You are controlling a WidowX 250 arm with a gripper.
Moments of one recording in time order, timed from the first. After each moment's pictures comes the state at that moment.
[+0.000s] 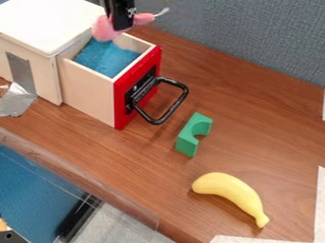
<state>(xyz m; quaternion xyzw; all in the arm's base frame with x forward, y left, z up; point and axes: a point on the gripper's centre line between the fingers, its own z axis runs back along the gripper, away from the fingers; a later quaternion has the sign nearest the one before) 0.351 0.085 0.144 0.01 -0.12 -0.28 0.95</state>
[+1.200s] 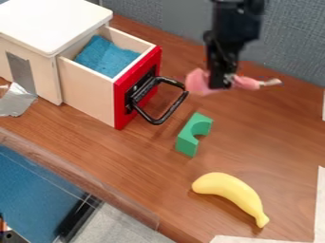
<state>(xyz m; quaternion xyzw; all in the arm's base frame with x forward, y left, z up) 0.335 -0.083 0.124 -0.03 -0.11 -0.50 0.86</state>
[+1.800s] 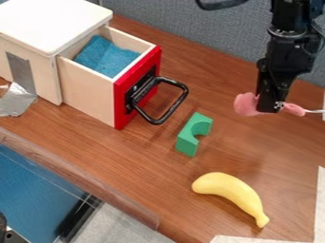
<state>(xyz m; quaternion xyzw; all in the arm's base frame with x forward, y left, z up) 0.382 -0.140 0.087 -0.03 -0.10 -0.55 0.83</state>
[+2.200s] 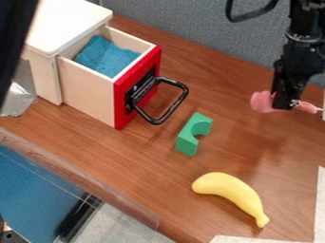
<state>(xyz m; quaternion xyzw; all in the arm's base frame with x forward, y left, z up) 0.422 -0.155 0.069 -0.02 -0.10 -0.55 0.83</state>
